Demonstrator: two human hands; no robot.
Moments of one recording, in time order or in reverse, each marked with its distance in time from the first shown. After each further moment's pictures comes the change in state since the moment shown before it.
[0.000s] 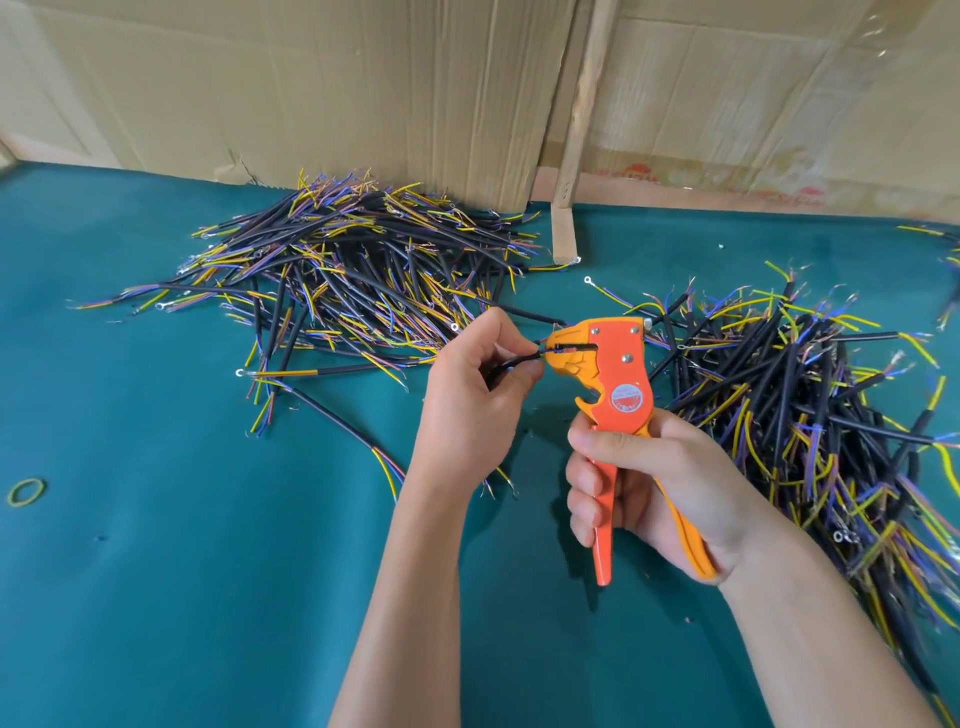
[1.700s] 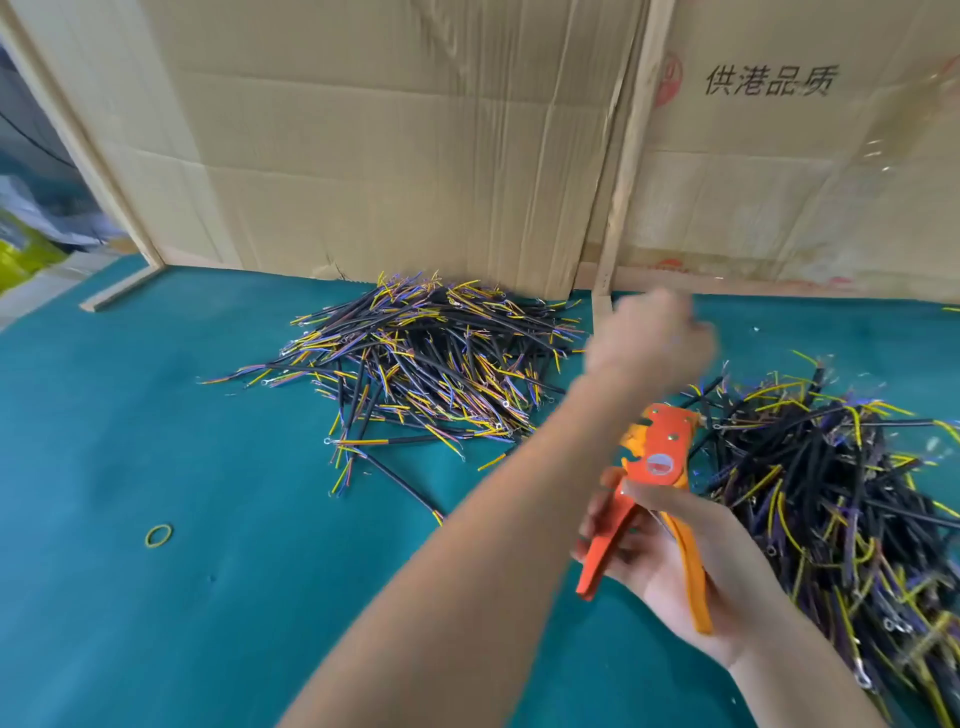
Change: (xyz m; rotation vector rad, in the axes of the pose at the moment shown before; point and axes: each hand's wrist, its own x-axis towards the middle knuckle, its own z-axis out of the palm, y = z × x) left_hand 0.101 0.088 0.076 0.738 -0.268 -0.039; right_hand 0.008 0.011 0.012 0.386 0.103 -0.070
